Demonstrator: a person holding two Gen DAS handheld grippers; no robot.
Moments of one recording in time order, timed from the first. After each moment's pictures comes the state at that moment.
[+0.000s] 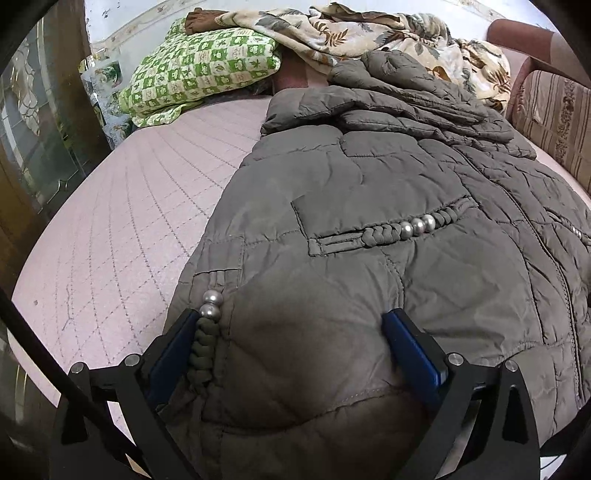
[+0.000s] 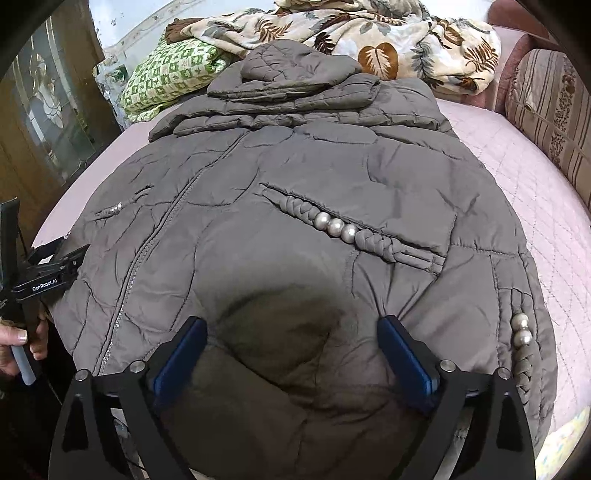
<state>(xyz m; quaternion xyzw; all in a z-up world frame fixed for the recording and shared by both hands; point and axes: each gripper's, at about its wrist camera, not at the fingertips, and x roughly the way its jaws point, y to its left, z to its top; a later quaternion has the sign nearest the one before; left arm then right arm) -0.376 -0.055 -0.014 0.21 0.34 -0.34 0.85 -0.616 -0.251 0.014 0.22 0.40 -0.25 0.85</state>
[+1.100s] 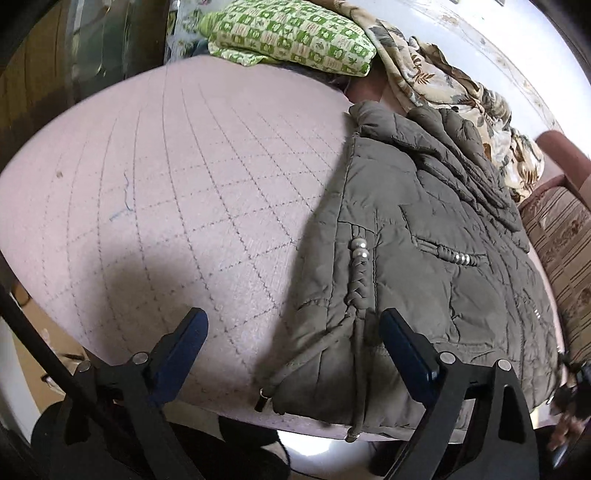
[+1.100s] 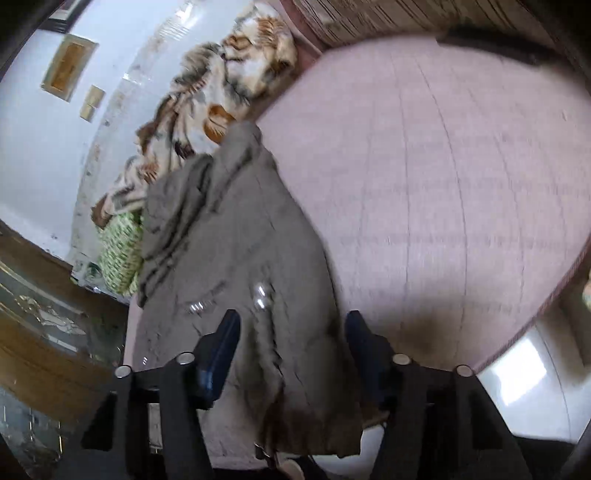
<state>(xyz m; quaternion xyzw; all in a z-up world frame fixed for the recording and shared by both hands) -0.332 0.055 -0.007 0.01 0.45 -0.32 0.83 -0.790 -0.312 -0.005 0.54 0.18 -0.32 0.76</state>
